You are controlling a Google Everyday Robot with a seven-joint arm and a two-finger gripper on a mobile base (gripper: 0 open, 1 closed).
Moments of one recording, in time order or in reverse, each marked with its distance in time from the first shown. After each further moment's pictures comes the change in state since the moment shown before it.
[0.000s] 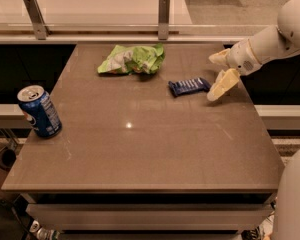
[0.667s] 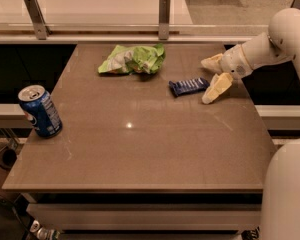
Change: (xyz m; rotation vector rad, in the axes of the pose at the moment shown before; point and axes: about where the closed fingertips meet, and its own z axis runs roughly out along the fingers) arm 0.003 -0.003 0.030 -0.063 -0.069 -0.011
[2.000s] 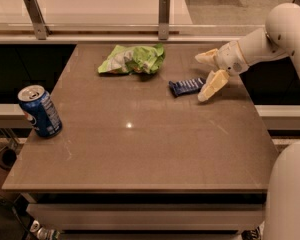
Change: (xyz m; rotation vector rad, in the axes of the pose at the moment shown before) arm -0.027 0.007 0.003 -0.011 -0.030 -0.089
